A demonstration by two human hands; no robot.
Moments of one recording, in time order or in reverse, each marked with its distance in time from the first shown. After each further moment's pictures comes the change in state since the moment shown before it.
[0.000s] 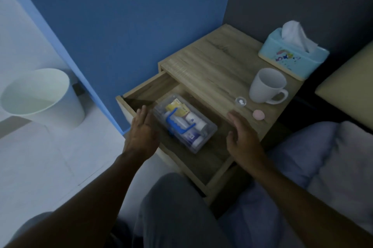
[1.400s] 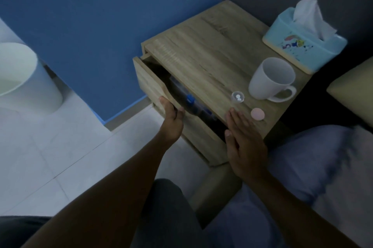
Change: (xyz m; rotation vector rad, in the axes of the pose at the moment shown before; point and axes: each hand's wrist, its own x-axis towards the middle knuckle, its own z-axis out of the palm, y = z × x) left_hand 0.067 0.074 0.102 -1.027 -0.179 -0.187; right_hand 0.016 0.070 0.017 -0.260 0.056 -0.202
